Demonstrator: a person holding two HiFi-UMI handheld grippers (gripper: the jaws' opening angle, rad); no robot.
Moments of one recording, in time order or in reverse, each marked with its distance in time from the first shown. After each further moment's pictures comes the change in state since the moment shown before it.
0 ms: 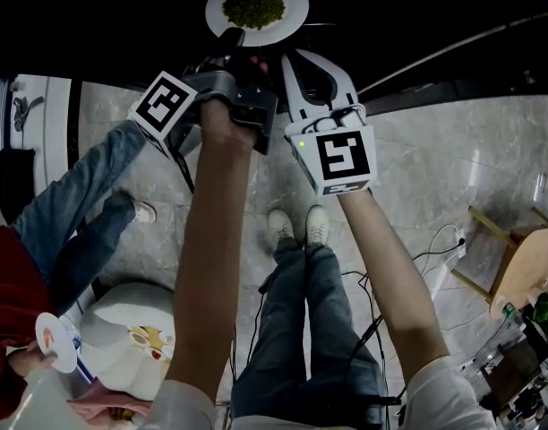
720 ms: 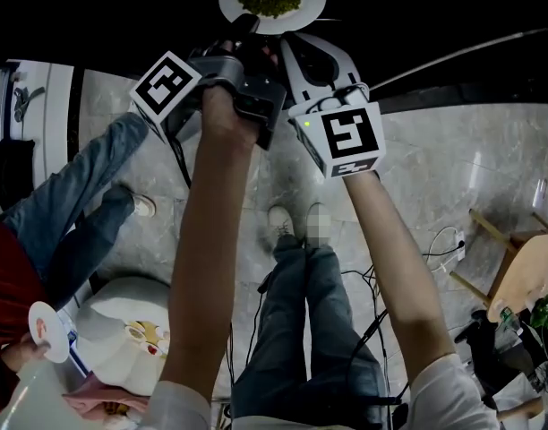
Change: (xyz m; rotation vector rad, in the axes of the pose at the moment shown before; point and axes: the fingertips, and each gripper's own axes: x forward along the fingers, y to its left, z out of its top) left arm 0.004 -0.009 -0.011 0.000 0.086 -0.004; right arm 0.018 0.005 -0.001 -0.018 0.000 0.088
